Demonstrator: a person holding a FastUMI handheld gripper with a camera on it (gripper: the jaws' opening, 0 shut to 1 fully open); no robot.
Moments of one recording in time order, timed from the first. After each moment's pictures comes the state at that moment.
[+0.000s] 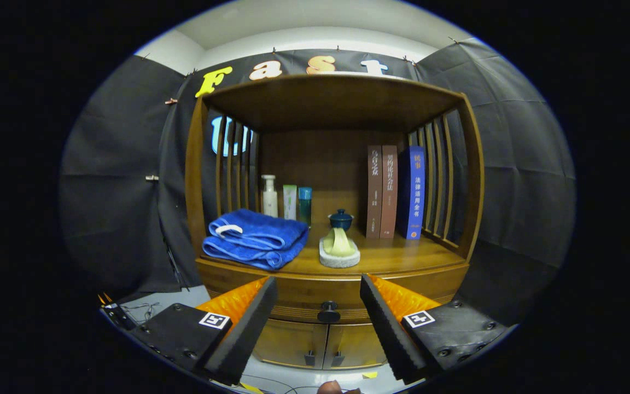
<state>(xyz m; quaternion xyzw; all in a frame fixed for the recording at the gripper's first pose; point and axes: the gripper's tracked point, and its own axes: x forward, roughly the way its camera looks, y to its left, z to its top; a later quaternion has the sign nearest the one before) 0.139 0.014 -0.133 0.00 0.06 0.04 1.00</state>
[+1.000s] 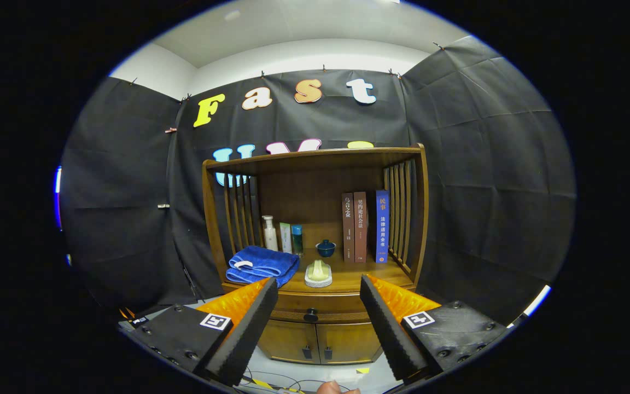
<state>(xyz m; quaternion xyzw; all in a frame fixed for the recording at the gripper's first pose) 0.047 -0.043 -0.017 0.03 0.04 0.05 1.00</state>
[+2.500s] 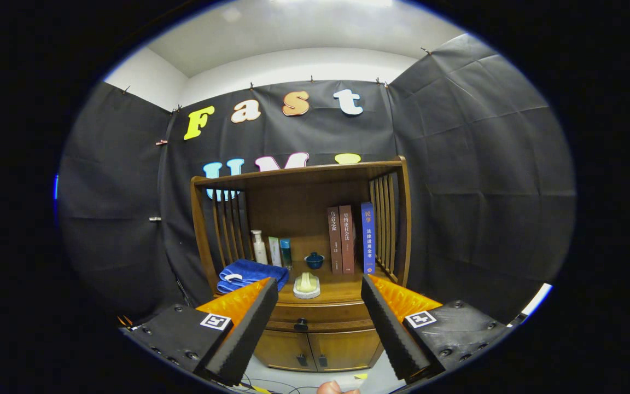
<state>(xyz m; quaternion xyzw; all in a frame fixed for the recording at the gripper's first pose) 0.044 -0.066 0.007 0.04 0.01 0.02 1.00</state>
